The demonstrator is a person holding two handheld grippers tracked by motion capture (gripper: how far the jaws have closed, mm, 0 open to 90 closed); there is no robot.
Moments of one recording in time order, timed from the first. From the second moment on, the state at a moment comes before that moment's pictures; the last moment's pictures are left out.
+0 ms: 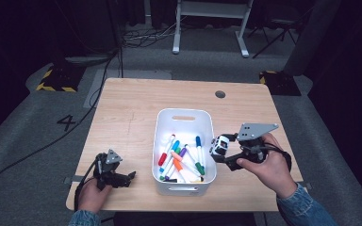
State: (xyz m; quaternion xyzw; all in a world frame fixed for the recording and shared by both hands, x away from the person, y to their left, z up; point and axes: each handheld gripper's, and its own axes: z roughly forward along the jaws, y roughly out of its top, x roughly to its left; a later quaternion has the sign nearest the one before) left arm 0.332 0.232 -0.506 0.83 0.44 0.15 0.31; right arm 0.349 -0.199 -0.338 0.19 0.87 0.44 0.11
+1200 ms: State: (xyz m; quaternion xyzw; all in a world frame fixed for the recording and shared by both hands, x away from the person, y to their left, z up) left arm 0.333 0.233 -0.505 0.83 0.44 0.15 0.31; right arm 0.352 -0.138 -0.375 0.13 0.94 0.32 0.06
